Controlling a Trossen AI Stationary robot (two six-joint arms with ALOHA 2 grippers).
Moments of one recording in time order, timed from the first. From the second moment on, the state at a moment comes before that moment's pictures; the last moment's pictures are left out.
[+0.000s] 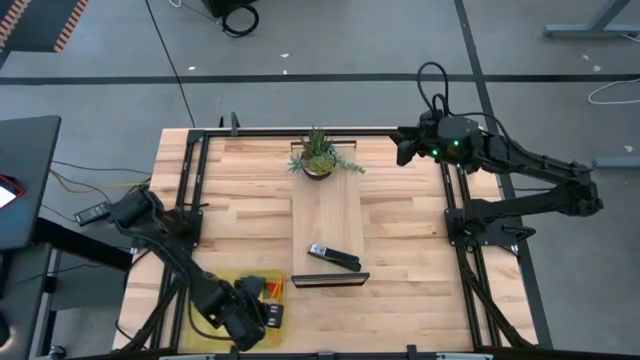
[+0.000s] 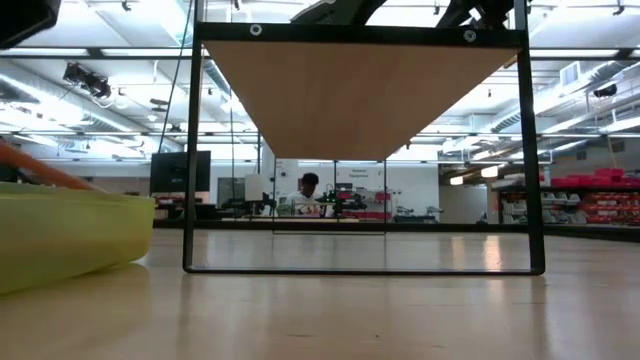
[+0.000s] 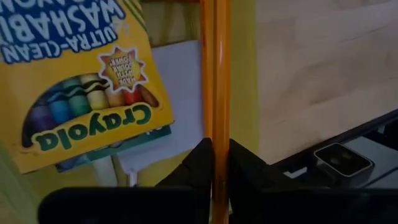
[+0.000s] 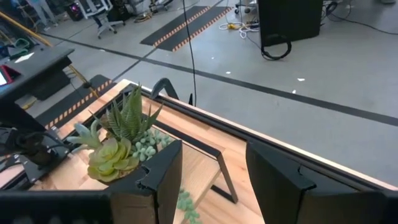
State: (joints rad) left arm -0.83 1.76 1.18 -0.57 -0.25 -2.21; right arm -0.28 0.91 1.06 -0.55 0.42 0.50
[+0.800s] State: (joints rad) left arm -0.78 1.79 1.18 -0.55 -0.21 -2.19; right arm -0.30 0.91 1.06 -0.54 0.39 0.50
